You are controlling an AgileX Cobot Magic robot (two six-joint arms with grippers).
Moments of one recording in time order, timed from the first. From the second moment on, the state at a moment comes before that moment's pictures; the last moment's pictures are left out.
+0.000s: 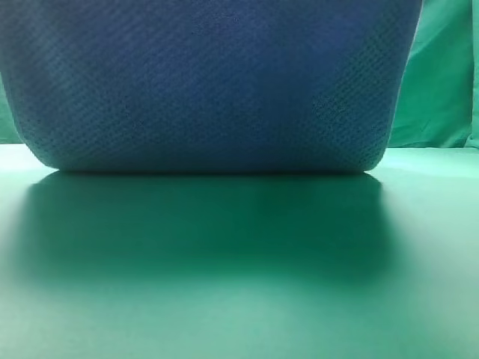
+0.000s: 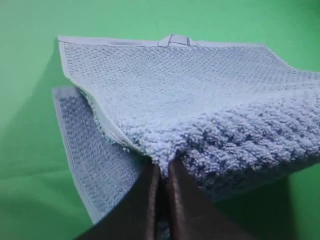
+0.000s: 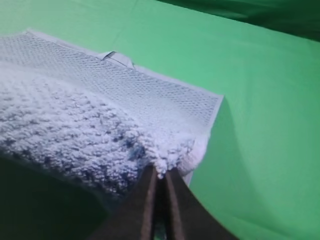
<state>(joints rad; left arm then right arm) -0.05 1.32 -1.17 -0.54 0.80 0.27 0.37 1.33 -1.17 0.13 0.73 -0.19</state>
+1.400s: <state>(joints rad) -0.05 0.99 -0.64 -0.67 0.73 0.32 0.47 1.03 -0.73 0.09 0.64 0.05</state>
